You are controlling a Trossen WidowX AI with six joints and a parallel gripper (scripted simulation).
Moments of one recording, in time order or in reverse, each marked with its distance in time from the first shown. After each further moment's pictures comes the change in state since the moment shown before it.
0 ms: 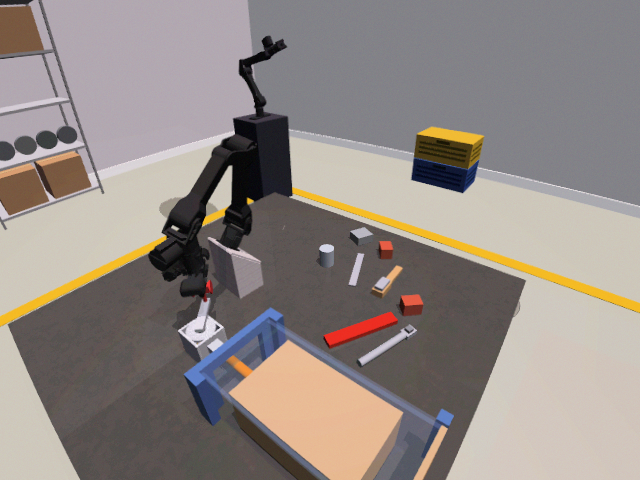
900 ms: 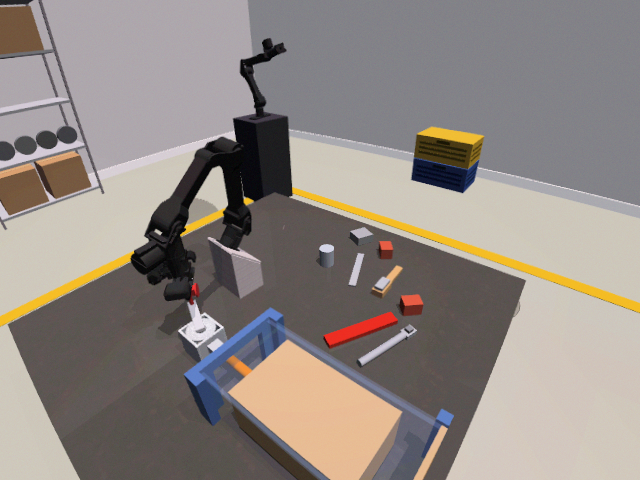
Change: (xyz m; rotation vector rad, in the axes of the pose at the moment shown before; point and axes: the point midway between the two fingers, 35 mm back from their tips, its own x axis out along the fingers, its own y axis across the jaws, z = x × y) arm -0.002 0.005 0.040 0.007 -0.007 -0.013
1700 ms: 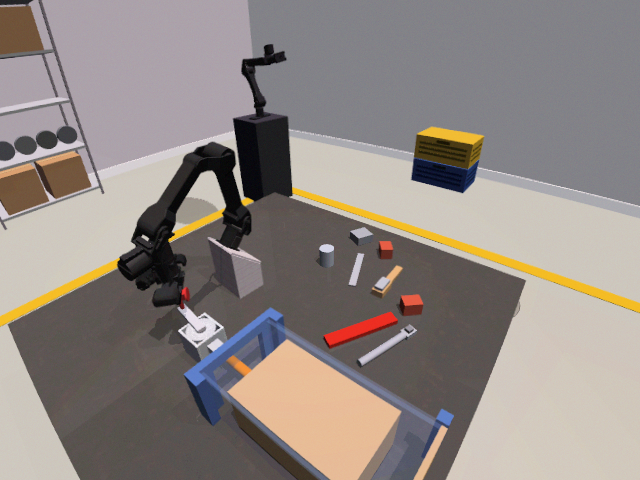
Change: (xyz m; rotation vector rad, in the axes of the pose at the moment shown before) arm -0.001 0.014 0.027 0.007 0.004 -0.022
